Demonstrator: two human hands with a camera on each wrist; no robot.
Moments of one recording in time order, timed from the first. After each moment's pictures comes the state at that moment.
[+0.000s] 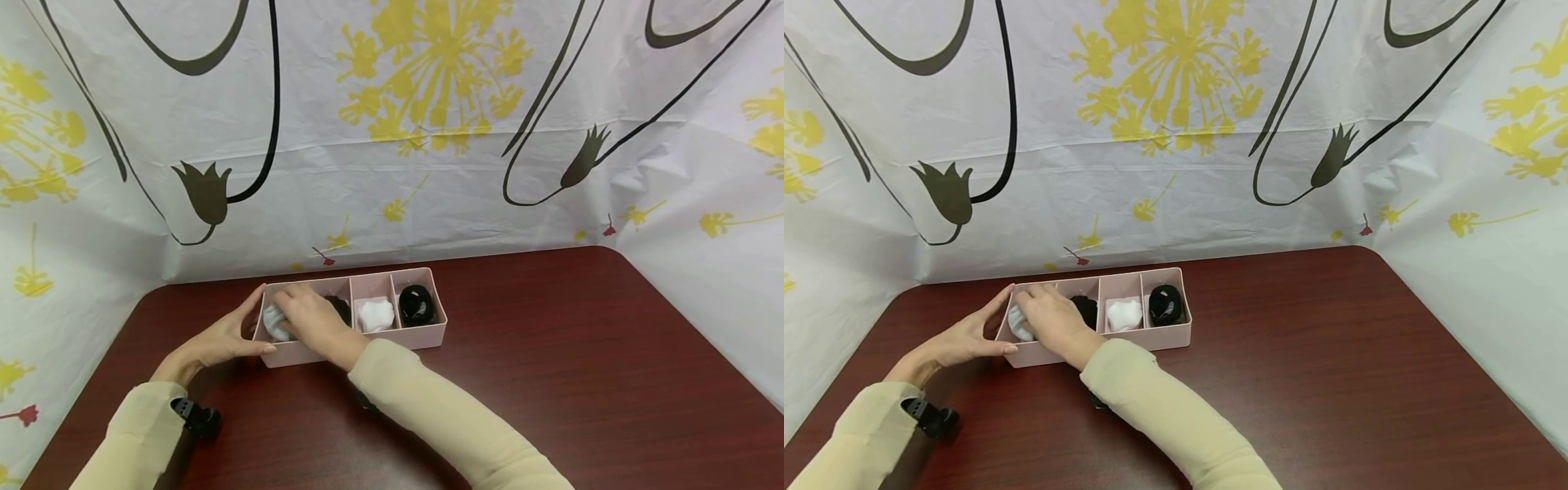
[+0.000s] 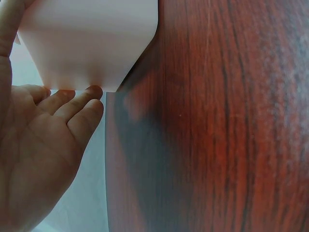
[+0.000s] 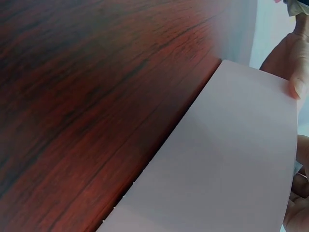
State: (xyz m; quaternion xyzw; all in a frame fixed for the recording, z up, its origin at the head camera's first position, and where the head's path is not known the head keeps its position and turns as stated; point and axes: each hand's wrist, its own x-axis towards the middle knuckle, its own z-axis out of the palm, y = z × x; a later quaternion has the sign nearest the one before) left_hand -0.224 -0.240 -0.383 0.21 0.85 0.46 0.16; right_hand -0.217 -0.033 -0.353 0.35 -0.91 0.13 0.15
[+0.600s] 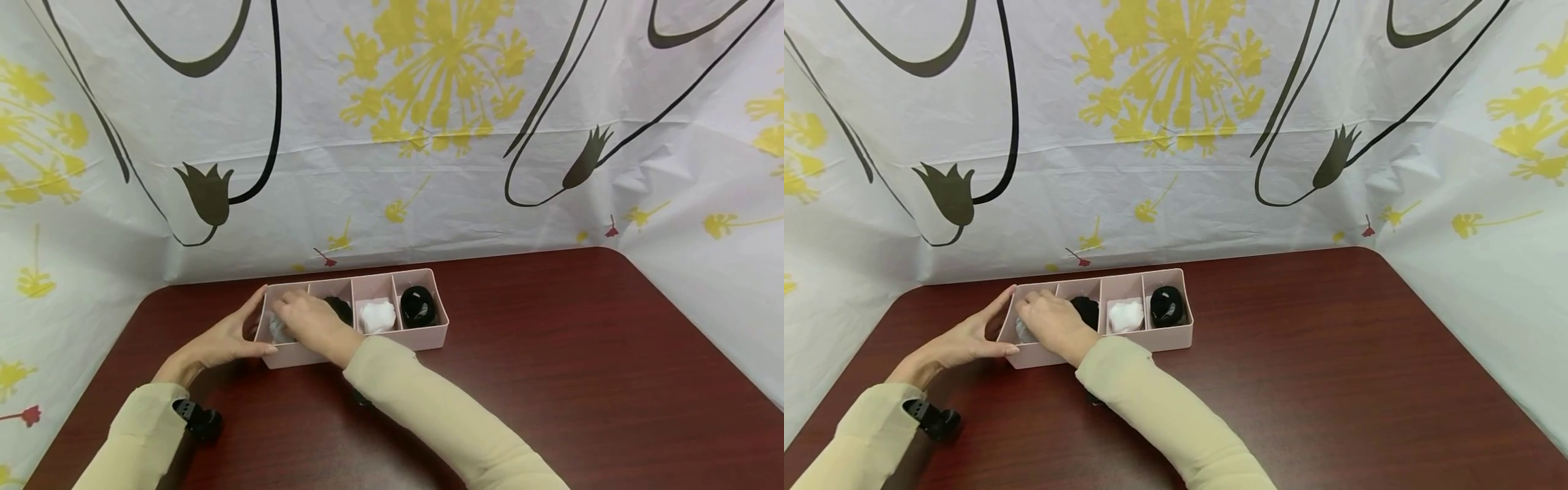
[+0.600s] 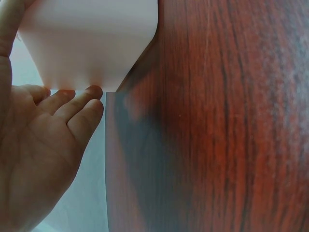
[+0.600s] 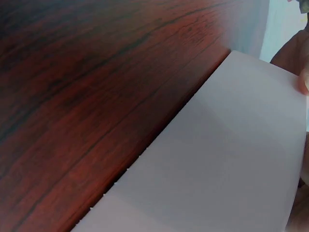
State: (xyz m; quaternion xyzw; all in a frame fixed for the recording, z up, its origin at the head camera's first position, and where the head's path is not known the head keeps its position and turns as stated) left_hand -0.226 -0.239 -0.387 0.21 0.85 0.46 0.16; right_hand -0.223 -0.044 -0.352 0.36 -0.93 0.00 0.10
